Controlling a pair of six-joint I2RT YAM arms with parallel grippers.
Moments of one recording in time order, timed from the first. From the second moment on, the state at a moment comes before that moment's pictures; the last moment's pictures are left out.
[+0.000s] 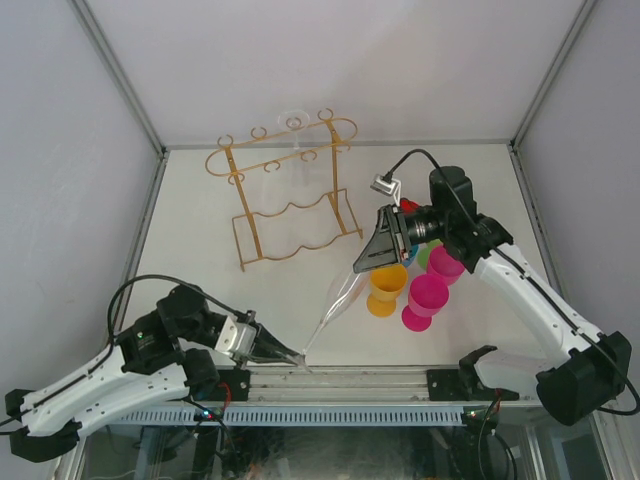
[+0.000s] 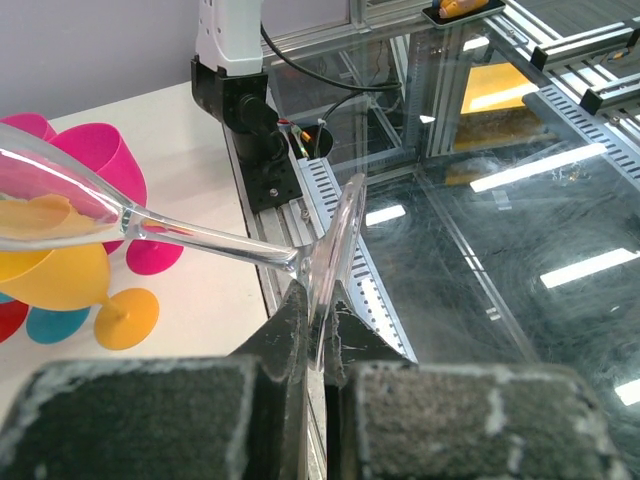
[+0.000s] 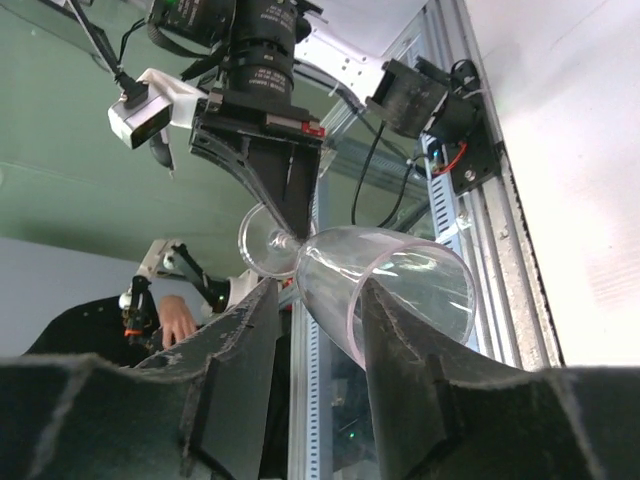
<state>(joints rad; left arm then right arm) -1.05 0.44 0.64 -0.33 0.80 0.18 0.47 1.17 1.10 -0.35 -1.27 0.64</state>
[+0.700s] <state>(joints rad) -1.06 0.44 0.65 -0.52 0.62 0.27 0.52 1.19 1.10 -0.34 -1.35 0.60</state>
